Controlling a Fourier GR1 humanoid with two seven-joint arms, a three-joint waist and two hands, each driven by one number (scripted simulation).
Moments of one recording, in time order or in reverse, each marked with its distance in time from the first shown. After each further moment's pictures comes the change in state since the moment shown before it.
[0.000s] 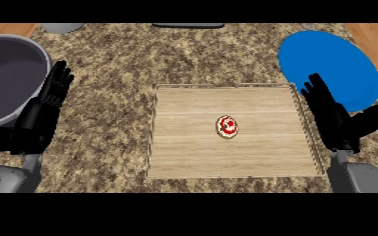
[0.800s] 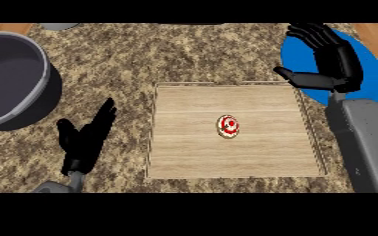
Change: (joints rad) left arm 0.076 -0.182 -0.131 0.088 0.067 0.006 0.262; right arm -0.418 -0.063 -0.040 0.230 0.086 0.179 -0.392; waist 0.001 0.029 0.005
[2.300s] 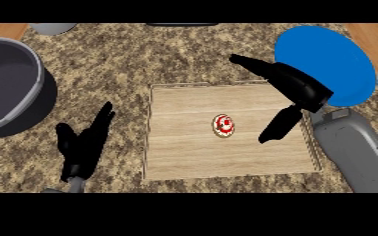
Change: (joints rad) left arm 0.056 -0.057 0.054 -0.053 -0.077 -0.003 0.050; right arm 0.031 -0.101 0.382 -0.362 0.455 0.255 0.415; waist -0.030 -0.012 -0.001
